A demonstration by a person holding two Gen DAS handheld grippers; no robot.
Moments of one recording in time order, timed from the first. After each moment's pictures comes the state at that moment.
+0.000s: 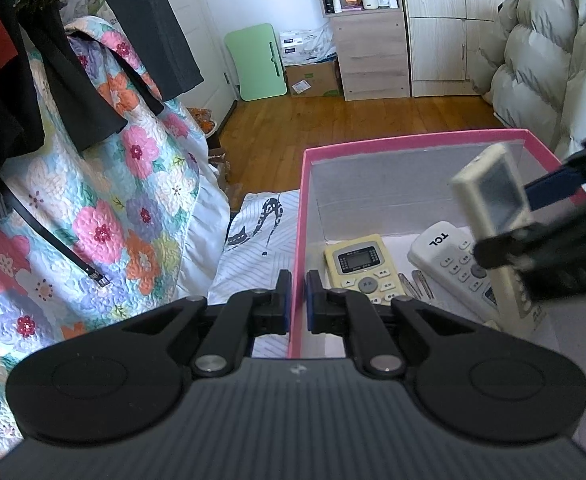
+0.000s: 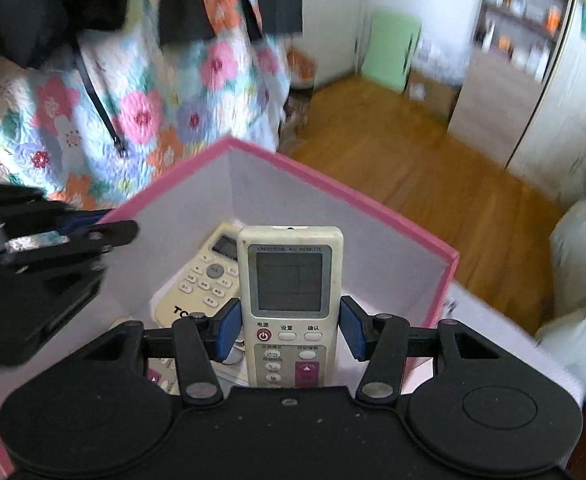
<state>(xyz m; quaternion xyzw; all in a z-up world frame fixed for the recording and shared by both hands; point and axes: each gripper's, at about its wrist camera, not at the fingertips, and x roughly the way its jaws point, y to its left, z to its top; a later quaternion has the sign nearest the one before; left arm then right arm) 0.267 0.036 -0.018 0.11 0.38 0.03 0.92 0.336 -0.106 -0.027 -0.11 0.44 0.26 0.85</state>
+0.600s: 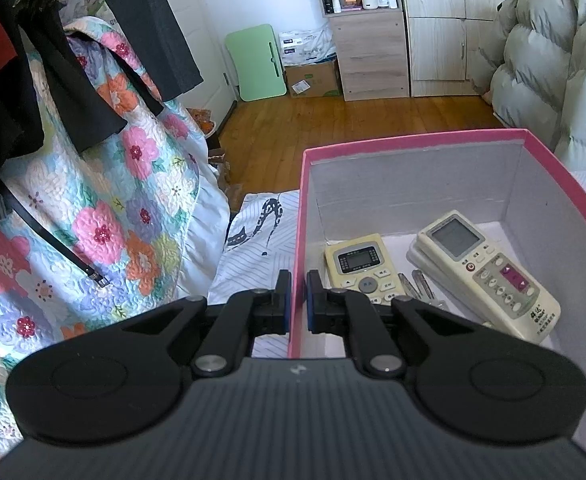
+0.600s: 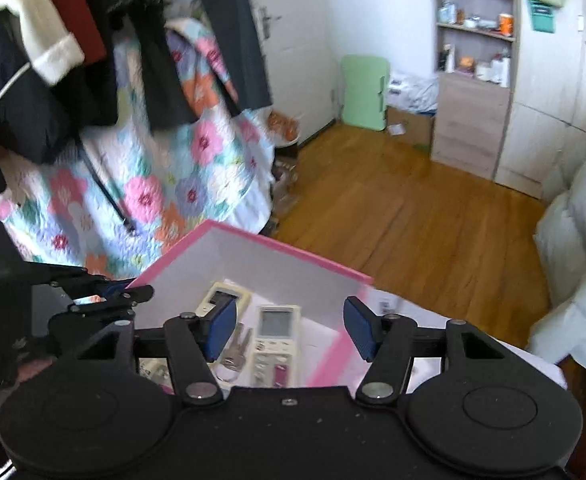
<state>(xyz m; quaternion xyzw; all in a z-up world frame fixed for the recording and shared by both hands) 0.267 0.034 -0.021 0.11 0.38 0.03 0.92 0.283 -0.200 0.045 -0.02 0.36 0.25 0.90</state>
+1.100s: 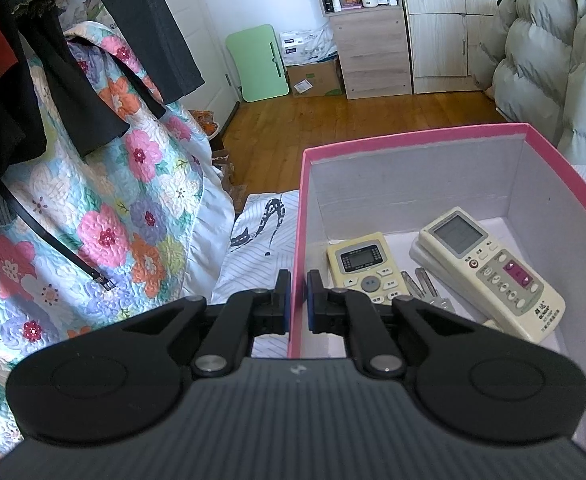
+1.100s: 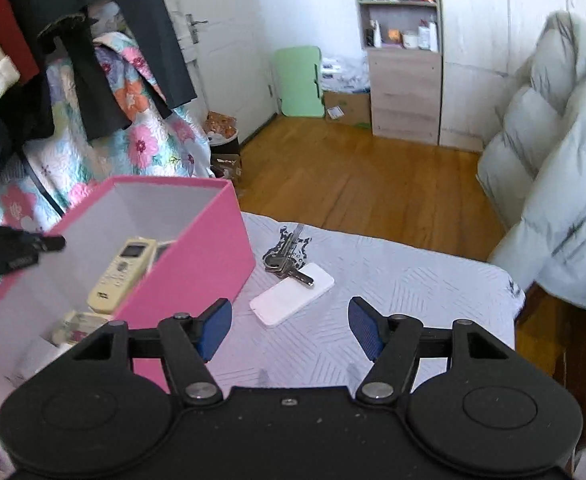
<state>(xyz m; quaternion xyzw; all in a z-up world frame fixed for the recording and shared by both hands) 0.267 0.032 -0.019 0.12 0.38 0.03 0.92 0.275 -0.276 -0.048 0.02 0.37 0.18 0.91</state>
